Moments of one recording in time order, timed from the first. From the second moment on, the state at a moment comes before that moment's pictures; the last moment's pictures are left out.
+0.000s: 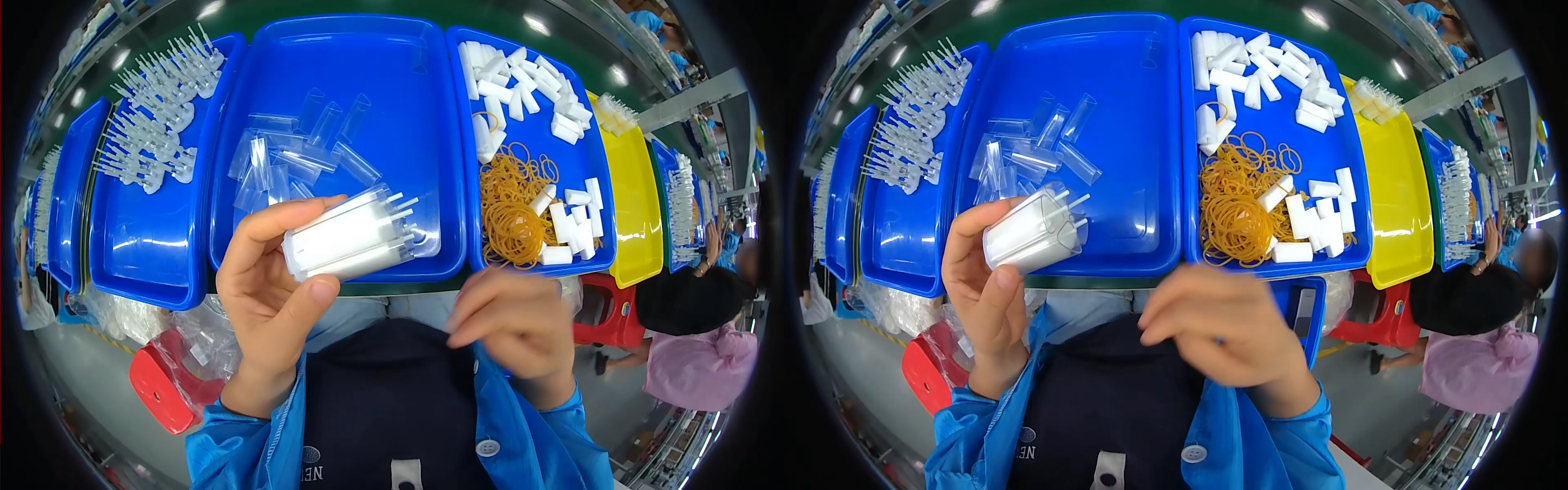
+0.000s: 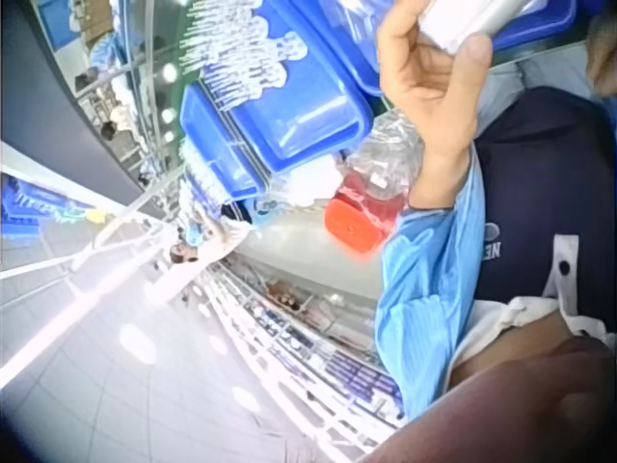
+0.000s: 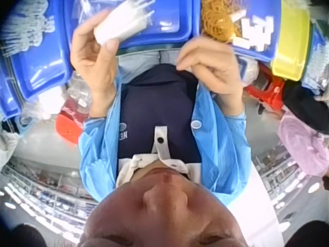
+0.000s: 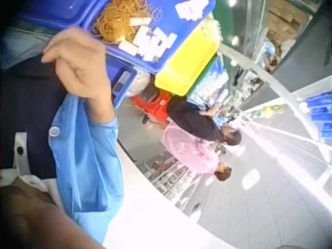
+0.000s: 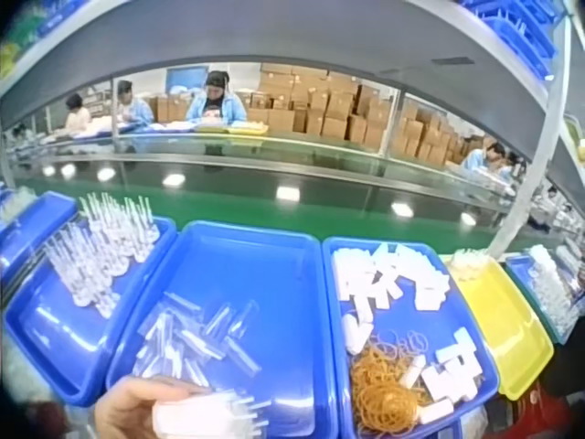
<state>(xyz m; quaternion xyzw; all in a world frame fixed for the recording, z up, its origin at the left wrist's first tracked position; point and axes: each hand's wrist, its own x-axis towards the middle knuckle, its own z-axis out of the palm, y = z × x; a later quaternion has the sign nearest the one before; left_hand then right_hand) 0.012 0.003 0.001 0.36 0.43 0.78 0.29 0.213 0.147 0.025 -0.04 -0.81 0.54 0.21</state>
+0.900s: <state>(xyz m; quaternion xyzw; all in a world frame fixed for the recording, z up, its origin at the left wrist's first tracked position) 0.018 0.002 0.005 0.38 0.41 0.75 0.35 0.248 0.088 -0.007 -0.05 -0.30 0.94 0.15</state>
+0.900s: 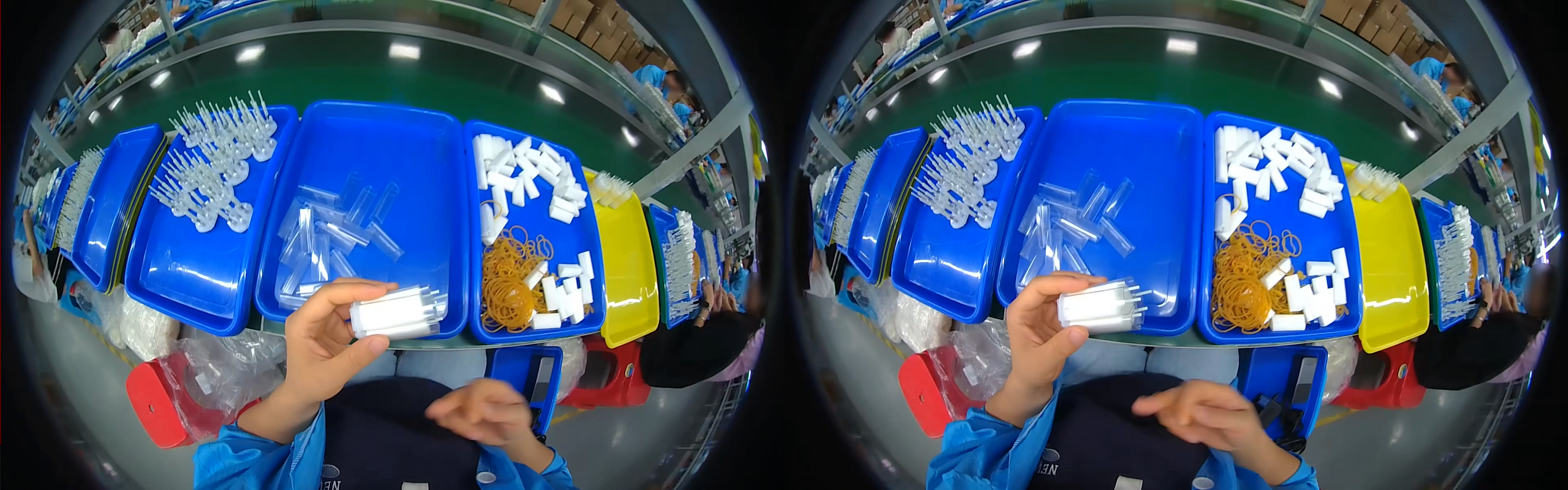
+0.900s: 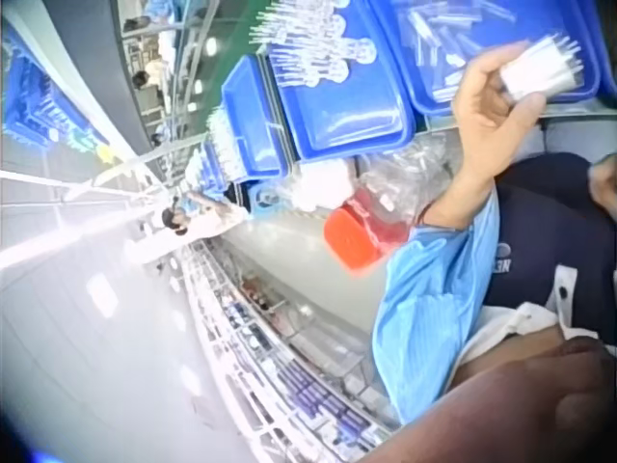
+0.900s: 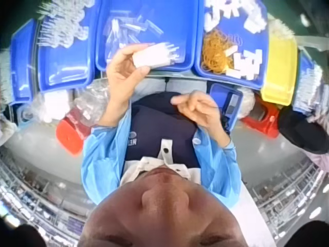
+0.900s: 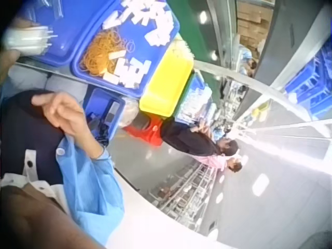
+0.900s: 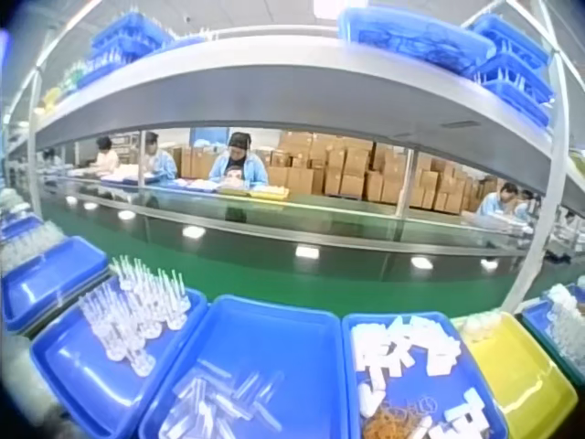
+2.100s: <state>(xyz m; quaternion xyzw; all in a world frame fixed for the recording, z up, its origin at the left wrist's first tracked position) 0.031 0.023 -0.017 0.63 0.43 0.64 0.06 0.189 0.132 0.038 -0.14 -0.80 0.50 0.30</state>
